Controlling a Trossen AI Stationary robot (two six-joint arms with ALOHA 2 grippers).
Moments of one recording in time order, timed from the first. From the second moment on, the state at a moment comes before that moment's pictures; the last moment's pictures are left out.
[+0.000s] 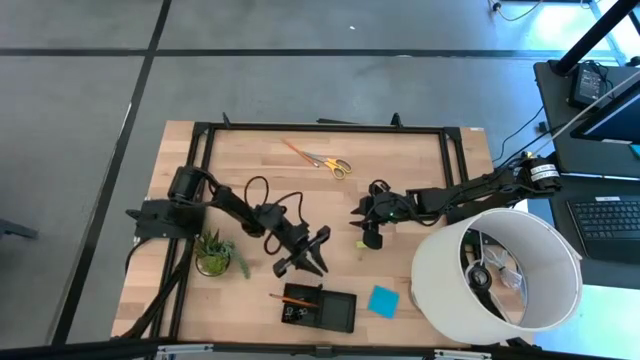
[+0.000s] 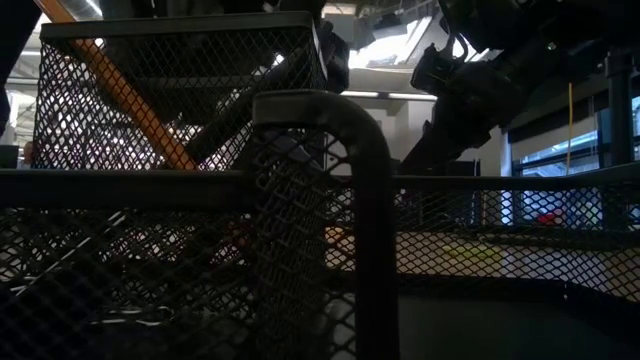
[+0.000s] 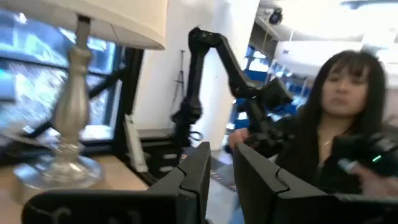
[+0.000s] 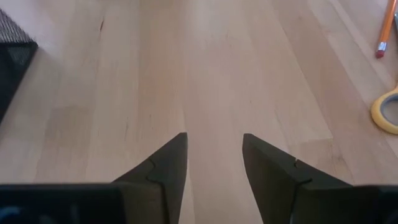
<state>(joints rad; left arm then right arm) -0.15 1.99 0.77 1.51 0.60 -0.35 0.08 1.42 0.62 0.11 0.13 0.16</state>
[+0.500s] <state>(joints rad) 0.00 1.99 0.77 1.16 0.27 -0.10 0.08 1.42 0.62 0.07 0.13 0.14</state>
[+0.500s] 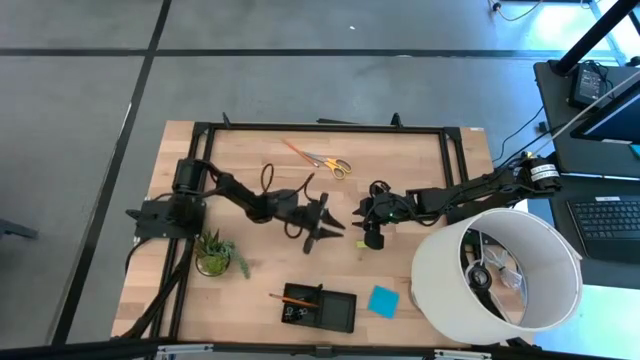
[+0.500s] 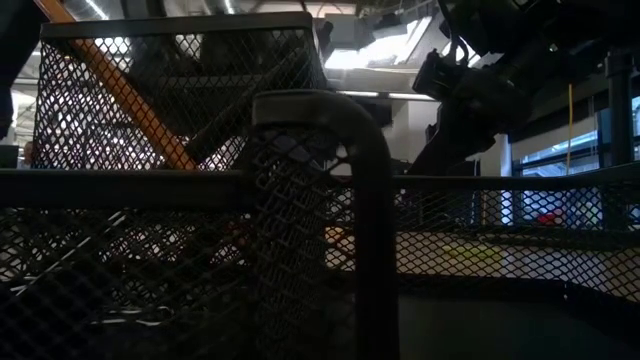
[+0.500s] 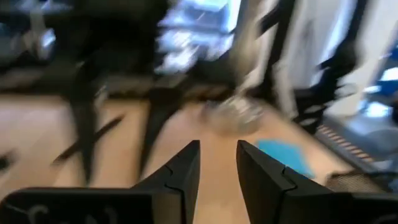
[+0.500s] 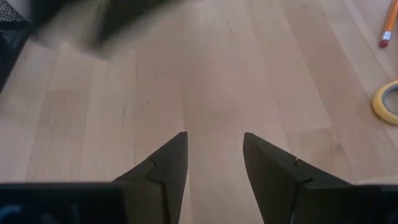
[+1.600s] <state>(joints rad) 0.13 1.70 0.77 0.32 -0.10 0.20 -0.09 1.42 0.62 0.18 0.30 0.11</state>
